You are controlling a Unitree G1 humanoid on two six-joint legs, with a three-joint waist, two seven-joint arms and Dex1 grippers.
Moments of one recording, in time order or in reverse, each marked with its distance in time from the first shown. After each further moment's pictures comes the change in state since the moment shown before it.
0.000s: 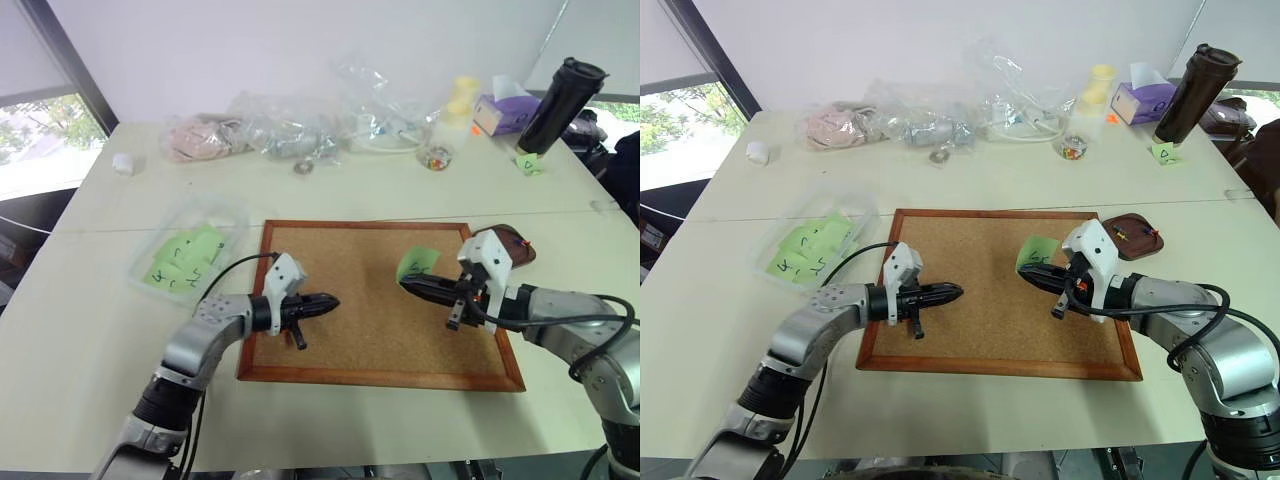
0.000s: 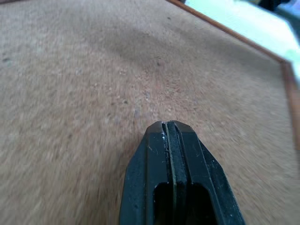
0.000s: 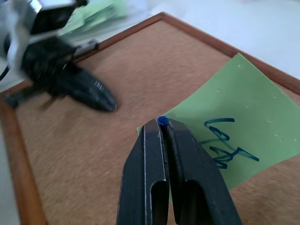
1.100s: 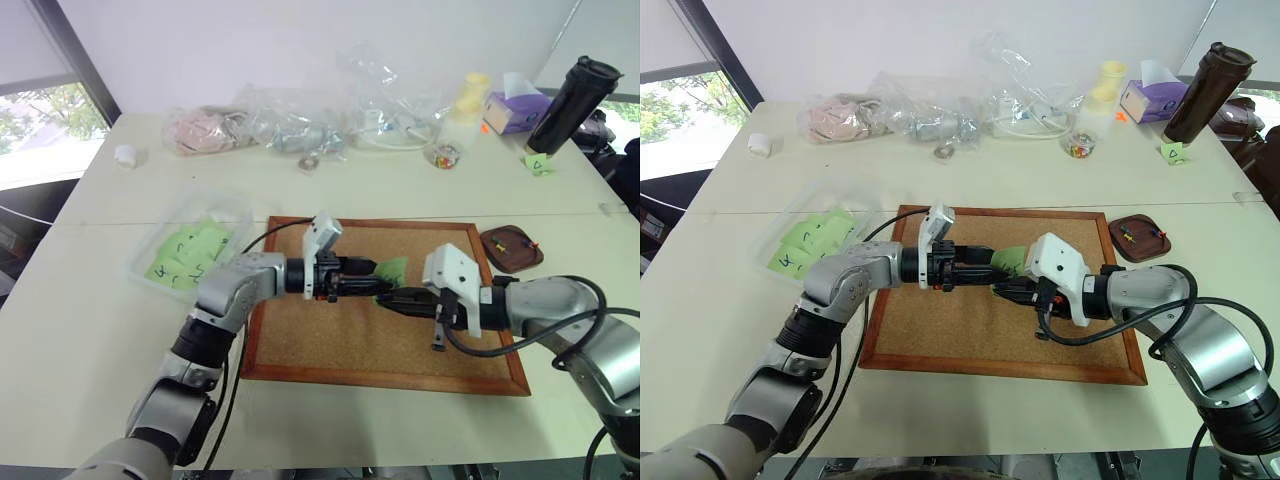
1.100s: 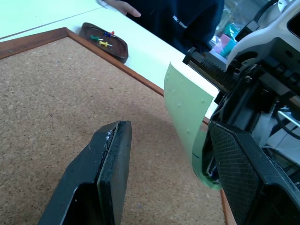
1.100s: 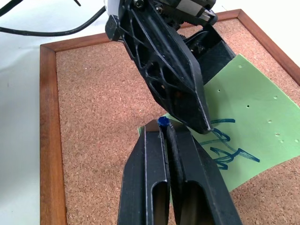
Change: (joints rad) left arm -0.309 -0.174 -0.049 0.220 -0.101 0.128 -0.030; right arm -0.095 -0.085 0.181 -0.051 -0.118 -0.094 0.090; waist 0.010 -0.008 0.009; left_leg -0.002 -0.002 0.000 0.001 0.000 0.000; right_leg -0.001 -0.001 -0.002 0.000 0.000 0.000
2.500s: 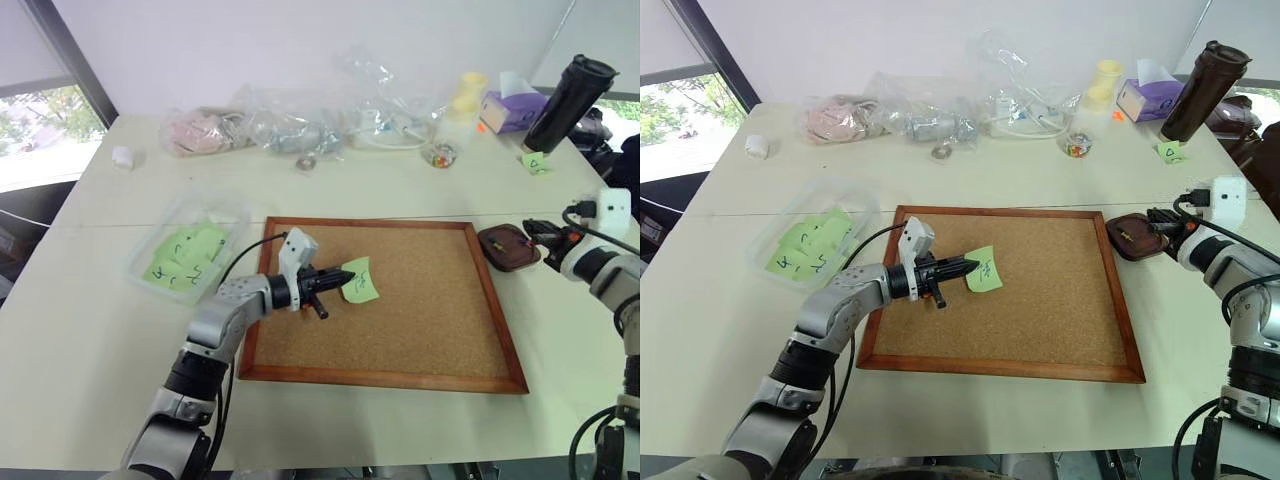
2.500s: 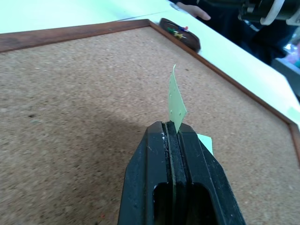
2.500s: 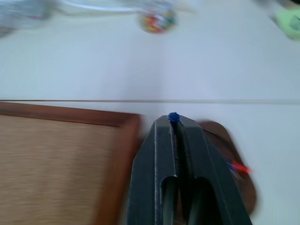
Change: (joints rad) left arm 0.190 -0.008 0.060 -0.039 0.132 -0.193 0.158; right arm -0.148 0.118 -0.484 0.763 -0.030 0.015 -0.398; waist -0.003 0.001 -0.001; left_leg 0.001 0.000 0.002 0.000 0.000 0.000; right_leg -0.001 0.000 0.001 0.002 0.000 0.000
